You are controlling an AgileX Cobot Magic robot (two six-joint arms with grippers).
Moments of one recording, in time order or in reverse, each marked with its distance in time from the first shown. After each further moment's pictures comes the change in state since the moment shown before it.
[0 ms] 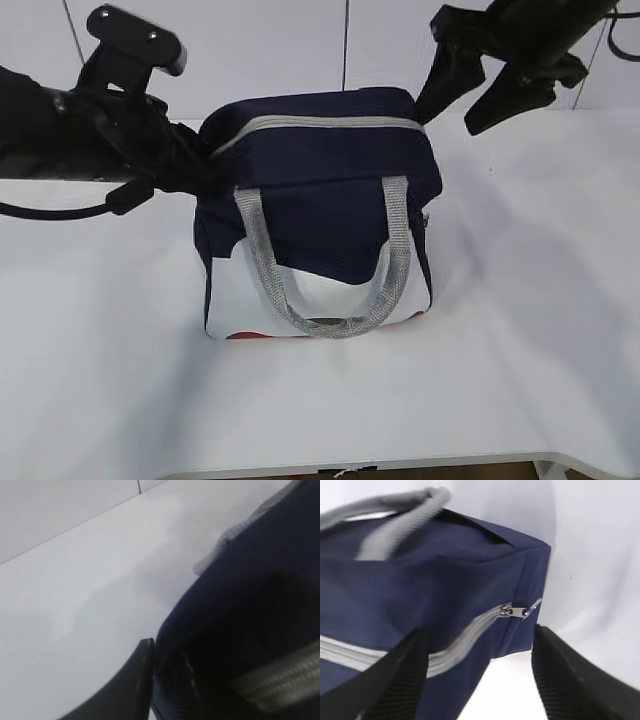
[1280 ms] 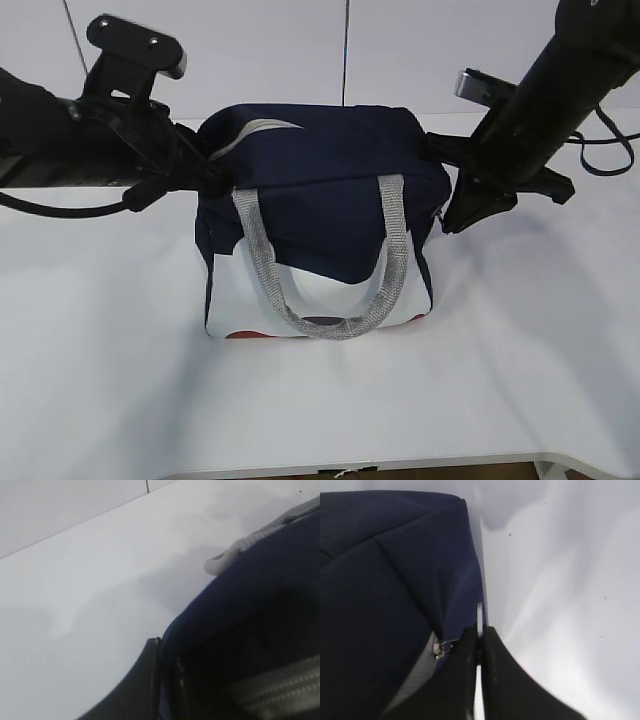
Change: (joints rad) left arm -0.002 0.034 0.000 -0.071 -0.073 -0.008; right arm 0.001 0.100 0.239 -0.096 -0.203 0.243
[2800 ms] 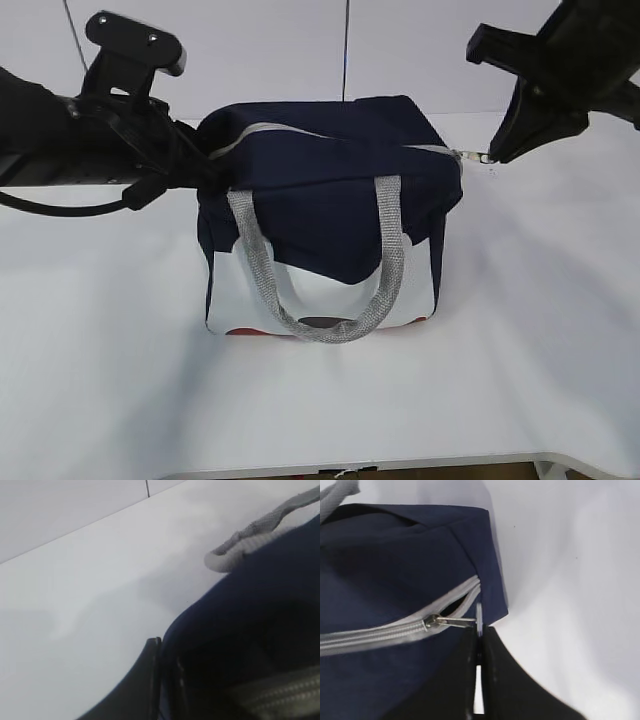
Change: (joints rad) left arm 0.000 -0.002 0.000 0.002 -0.007 0.000; right arm 0.027 -0.289 0.000 -0.109 0.118 0.220
